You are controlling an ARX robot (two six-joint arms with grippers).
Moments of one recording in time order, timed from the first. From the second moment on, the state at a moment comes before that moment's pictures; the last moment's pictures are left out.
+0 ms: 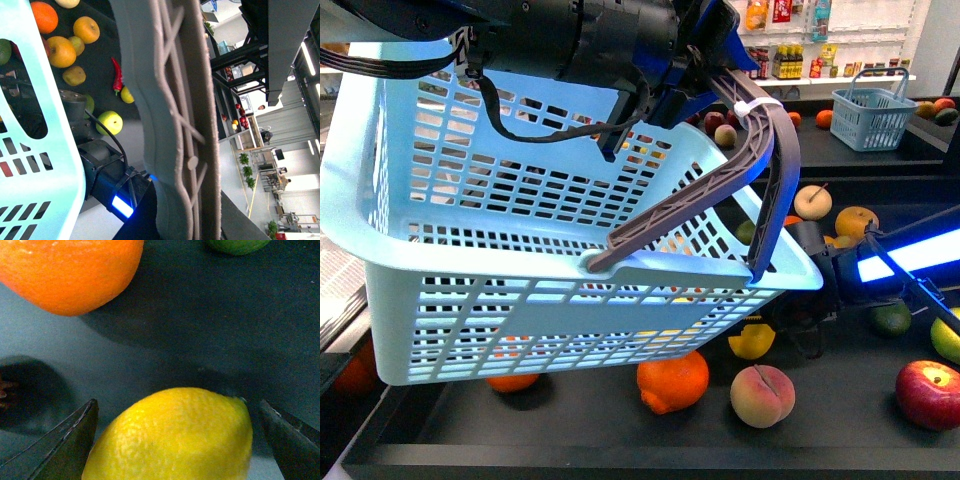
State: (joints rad) left arm -0.46 1.96 1.42 0.31 0.55 -0.88; right arm 0.09 3.07 2.37 -0.09 -0.08 0.04
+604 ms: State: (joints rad) left arm -0.46 1.96 1.42 0.31 0.55 -0.88; right arm 0.10 3.28 2.80 -0.33 -0.07 0.06
